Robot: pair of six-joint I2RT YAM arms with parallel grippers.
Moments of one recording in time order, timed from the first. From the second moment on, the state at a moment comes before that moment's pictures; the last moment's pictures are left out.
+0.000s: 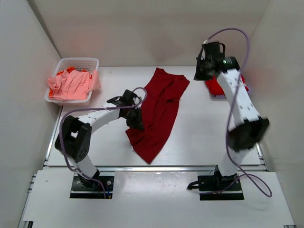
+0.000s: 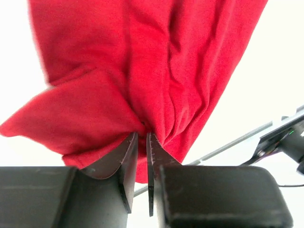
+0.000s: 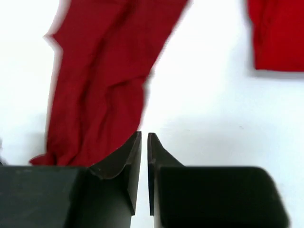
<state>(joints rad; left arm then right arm) -0.54 1.71 1.13 -0.59 0.31 -0.51 0.21 1.94 2.16 -1.11 0.01 0.28</state>
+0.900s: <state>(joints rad) -0.41 2.55 2.24 -0.55 0.14 -0.56 0.93 1.87 1.13 -0.44 -0.37 0.48</state>
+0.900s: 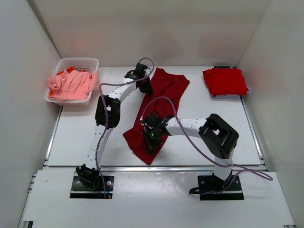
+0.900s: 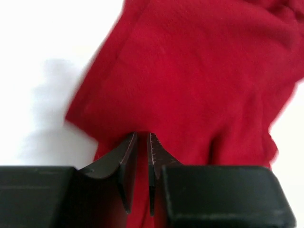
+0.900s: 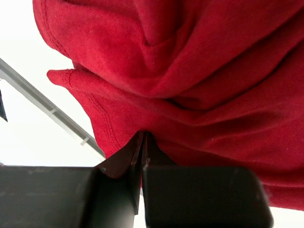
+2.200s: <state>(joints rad) -0.31 2.38 2.08 -0.58 0.14 -0.52 0.77 1.66 1.06 -0.64 -0.29 0.16</state>
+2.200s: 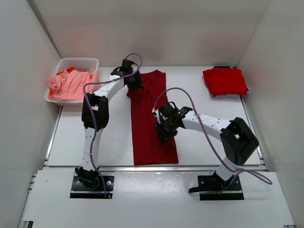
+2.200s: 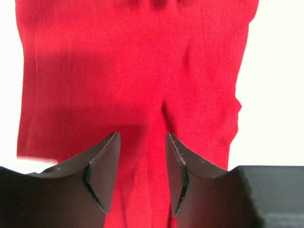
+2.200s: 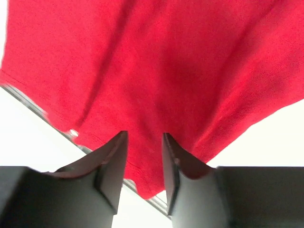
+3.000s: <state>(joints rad) -0.45 1.08 0.54 -0.42 0.16 -0.66 1.11 1.74 1.06 -0.47 -0.14 0.56</state>
